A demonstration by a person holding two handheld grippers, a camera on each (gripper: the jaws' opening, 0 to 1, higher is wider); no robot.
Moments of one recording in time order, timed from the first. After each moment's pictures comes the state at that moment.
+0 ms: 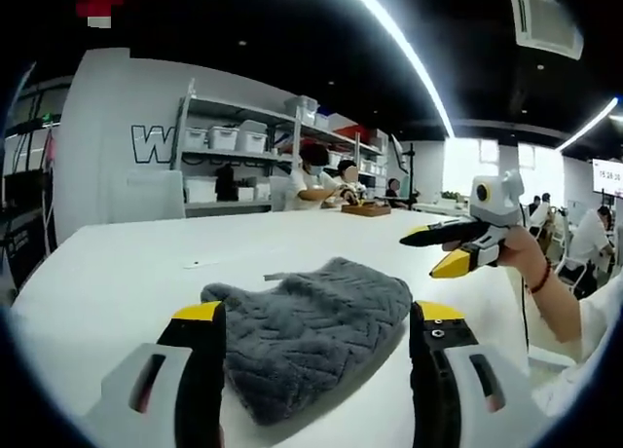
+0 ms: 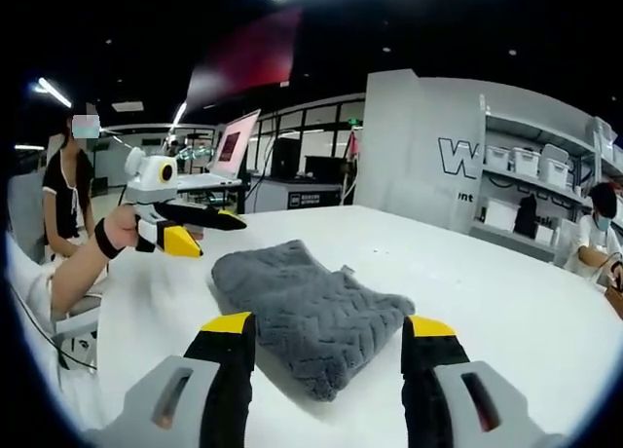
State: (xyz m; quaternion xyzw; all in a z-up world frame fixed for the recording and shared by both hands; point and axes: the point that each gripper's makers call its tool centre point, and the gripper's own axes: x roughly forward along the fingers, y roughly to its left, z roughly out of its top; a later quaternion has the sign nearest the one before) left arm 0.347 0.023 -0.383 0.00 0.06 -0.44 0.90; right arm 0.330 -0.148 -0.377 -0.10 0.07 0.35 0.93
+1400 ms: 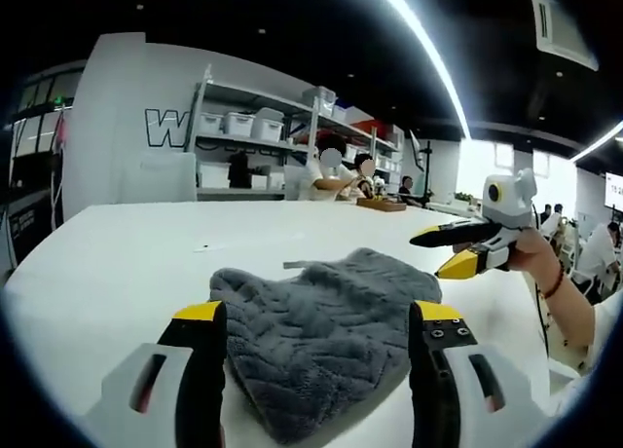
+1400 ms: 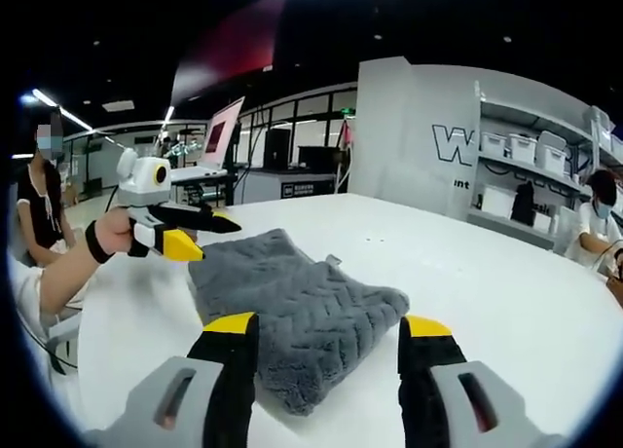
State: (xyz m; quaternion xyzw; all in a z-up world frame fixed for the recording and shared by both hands) left arm 0.384 0.016 -0.381 -0.01 0.07 -0.41 0.91; right arm 0.365 -0.155 -0.385 -0.10 0.10 0.33 0.93
